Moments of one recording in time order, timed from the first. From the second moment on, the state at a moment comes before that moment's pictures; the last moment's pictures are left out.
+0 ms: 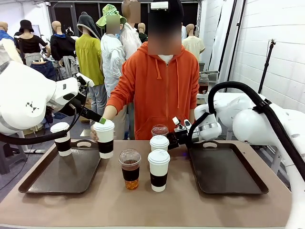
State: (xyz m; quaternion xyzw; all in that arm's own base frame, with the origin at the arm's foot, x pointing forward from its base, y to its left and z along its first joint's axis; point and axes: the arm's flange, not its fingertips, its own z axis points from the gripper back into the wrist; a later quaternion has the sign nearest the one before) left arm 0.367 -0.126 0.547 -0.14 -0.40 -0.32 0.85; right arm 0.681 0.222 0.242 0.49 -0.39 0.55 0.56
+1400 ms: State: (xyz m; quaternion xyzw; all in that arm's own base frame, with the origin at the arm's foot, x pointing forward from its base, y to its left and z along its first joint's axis) left arm 0.367 -0.126 0.547 -0.14 -0.40 -0.32 0.85; right arm 0.685 0.135 0.324 0.46 -0.41 0.51 0.60
